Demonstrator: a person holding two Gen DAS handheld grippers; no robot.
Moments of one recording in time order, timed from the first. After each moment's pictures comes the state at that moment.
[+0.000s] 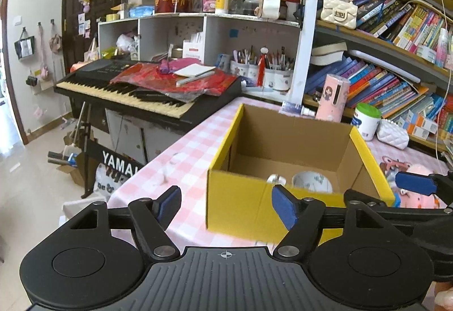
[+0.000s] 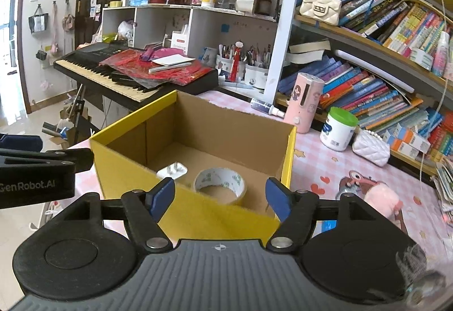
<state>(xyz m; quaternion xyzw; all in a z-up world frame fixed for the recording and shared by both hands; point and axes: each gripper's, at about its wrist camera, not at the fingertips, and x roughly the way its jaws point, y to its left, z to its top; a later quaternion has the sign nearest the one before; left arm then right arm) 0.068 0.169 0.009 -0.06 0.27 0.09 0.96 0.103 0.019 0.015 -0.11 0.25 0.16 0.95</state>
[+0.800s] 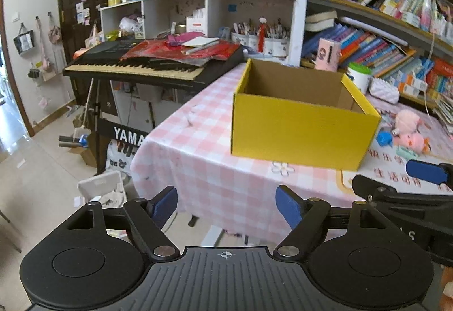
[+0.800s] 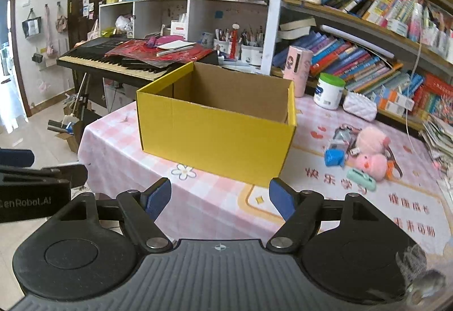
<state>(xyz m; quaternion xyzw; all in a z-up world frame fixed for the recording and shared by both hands) -0.031 0.179 -0.010 -0.04 0.32 0.08 0.94 -0.012 0.021 -0.006 -0.08 0.27 0.14 0.95</state>
